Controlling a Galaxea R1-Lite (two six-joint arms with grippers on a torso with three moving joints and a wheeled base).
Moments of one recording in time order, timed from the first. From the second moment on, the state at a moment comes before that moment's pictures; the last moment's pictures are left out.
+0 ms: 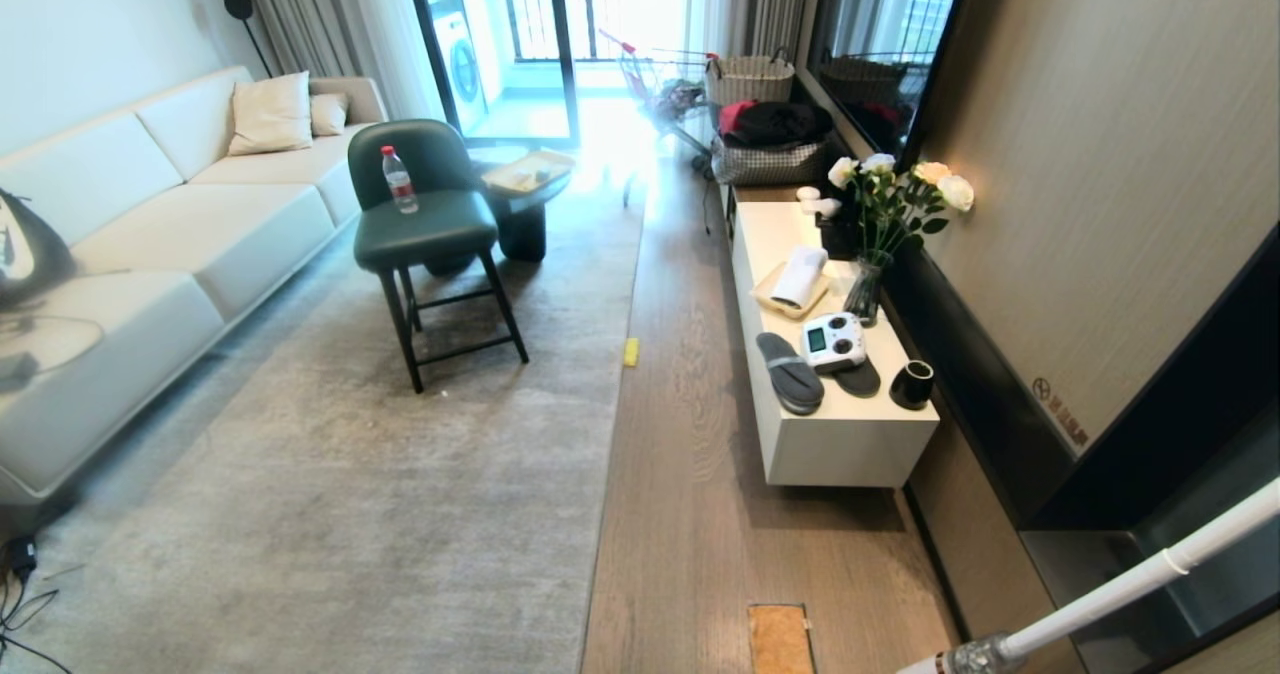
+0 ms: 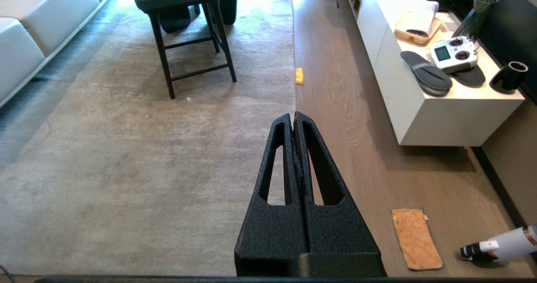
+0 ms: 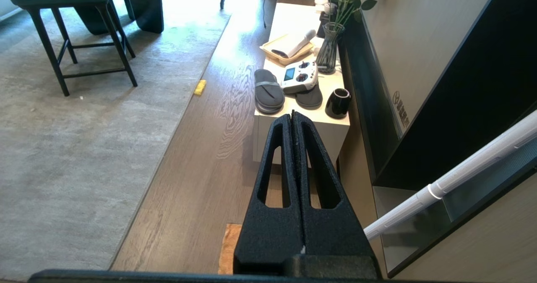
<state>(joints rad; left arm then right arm) -0.01 0.00 0.00 0.00 0.00 -0.01 0.00 0.00 0.00 -0.05 0.03 -0.08</state>
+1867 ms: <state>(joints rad) -0.01 0.00 0.00 0.00 0.00 -0.01 0.00 0.00 0.00 -0.05 0.03 -0.05</state>
